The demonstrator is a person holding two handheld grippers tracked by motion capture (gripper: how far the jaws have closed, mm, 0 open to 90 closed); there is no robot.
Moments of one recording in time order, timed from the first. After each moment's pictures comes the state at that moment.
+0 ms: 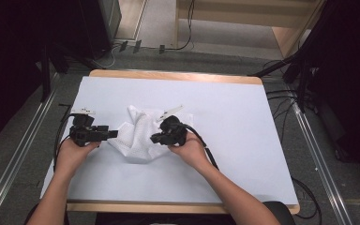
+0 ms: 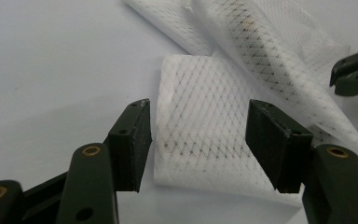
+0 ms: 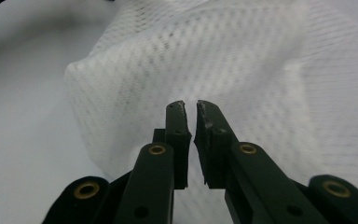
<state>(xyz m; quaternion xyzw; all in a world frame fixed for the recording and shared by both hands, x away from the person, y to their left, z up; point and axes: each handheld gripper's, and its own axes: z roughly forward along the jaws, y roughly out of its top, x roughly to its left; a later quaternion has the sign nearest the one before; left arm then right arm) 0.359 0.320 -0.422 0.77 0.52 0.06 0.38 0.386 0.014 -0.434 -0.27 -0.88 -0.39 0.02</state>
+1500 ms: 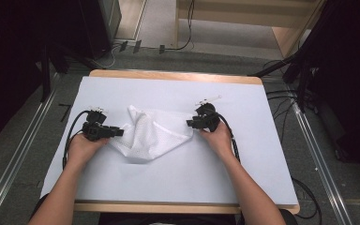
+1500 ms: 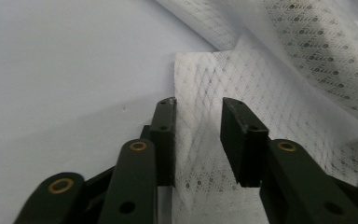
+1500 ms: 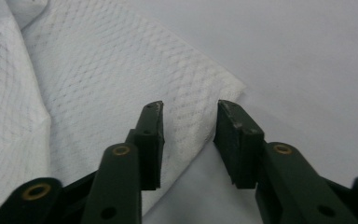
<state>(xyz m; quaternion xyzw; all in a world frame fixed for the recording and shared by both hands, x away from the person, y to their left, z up) 0.391 0.307 -0.448 0.79 0.51 0.03 0.33 0.453 -0.087 -0.466 -0.43 -0.83 -0.35 -0.07</state>
